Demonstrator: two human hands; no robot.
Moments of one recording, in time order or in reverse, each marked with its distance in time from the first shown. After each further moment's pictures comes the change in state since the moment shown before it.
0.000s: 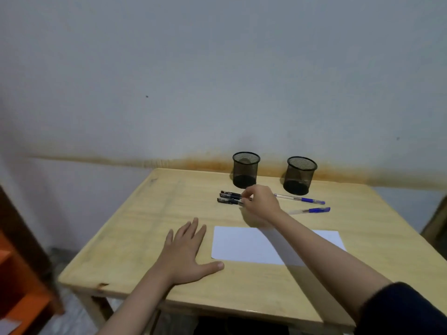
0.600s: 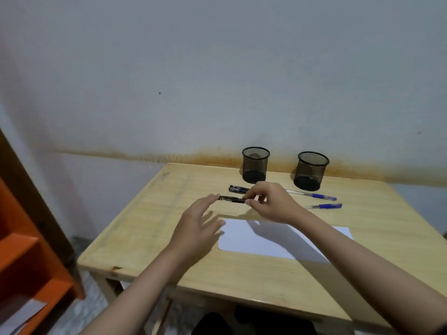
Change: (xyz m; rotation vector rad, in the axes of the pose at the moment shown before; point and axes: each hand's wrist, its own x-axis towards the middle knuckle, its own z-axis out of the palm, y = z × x) left_hand -0.001 0.025 -0.030 -0.661 0.457 0.099; right_hand -0.038 -0.014 -0.036 0.158 -0.105 -0.337
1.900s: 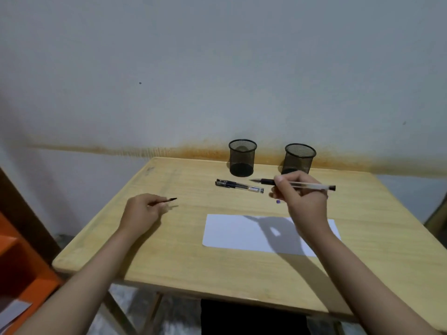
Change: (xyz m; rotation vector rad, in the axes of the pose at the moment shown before) left_hand 0.036 -0.071 -0.048 0.177 0.188 -0.265; right_hand -0.064 -0.022 -0.040 0.685 0.620 0.195
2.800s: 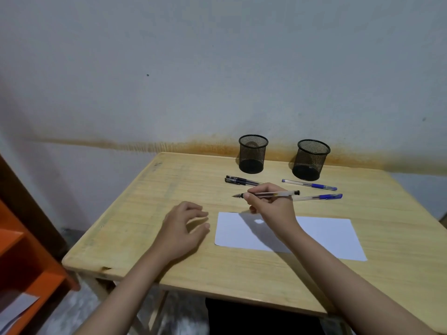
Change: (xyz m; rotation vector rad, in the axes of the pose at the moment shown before) left_hand -0.048 0.013 0.033 -0.062 -0.247 0.224; right_hand -0.001 0.054 0.061 -0.016 -0.193 0.232
